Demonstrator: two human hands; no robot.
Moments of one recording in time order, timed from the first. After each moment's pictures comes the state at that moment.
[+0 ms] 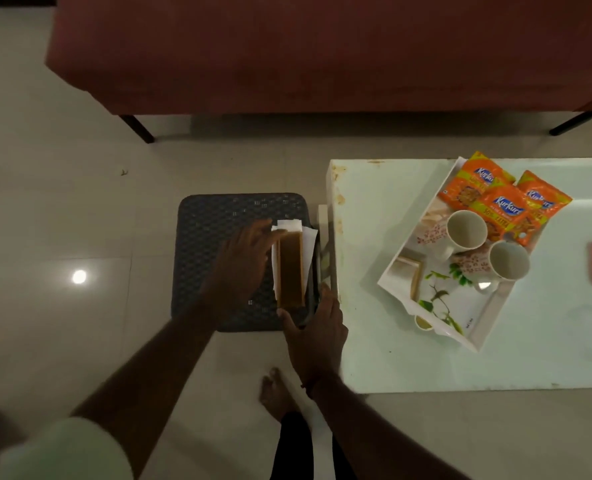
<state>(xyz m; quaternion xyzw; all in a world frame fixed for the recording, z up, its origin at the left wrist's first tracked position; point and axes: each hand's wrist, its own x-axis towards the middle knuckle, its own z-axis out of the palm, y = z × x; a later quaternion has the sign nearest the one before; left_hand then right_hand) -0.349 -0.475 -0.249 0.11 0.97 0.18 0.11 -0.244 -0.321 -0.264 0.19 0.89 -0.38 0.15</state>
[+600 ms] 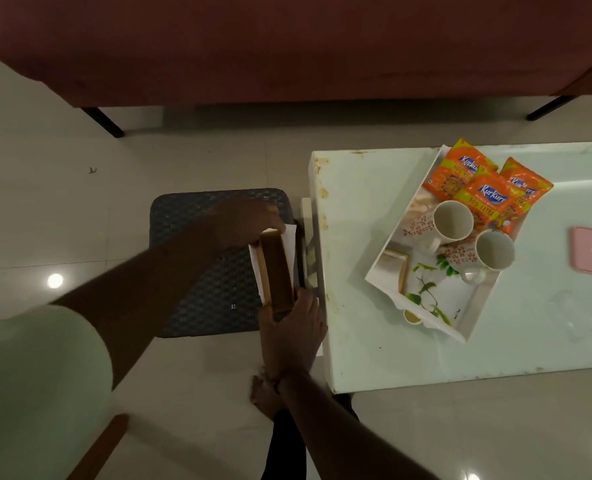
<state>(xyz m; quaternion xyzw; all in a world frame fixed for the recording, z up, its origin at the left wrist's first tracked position) -0.454 -0.466 -0.256 0.38 0.89 0.05 0.24 -0.256 -0.349 -0.276 0.29 0.88 -0.37 0.10</state>
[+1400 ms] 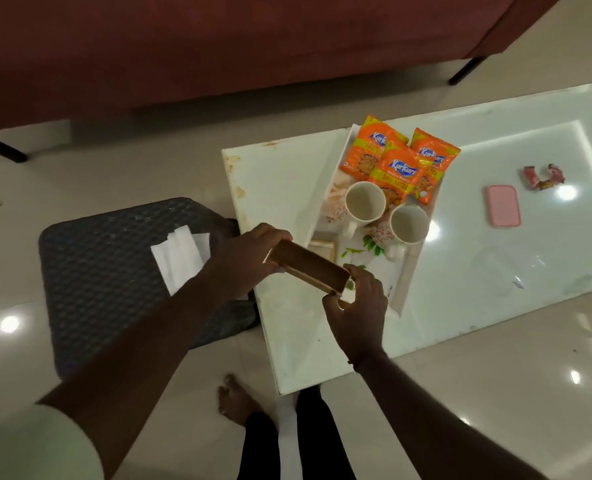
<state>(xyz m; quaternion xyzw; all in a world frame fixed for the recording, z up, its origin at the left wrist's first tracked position) -0.401 -0.310 -0.256 0.26 0.90 0.25 0.26 -0.267 -0.120 -0.280 0.25 0.92 -0.31 -0.01</state>
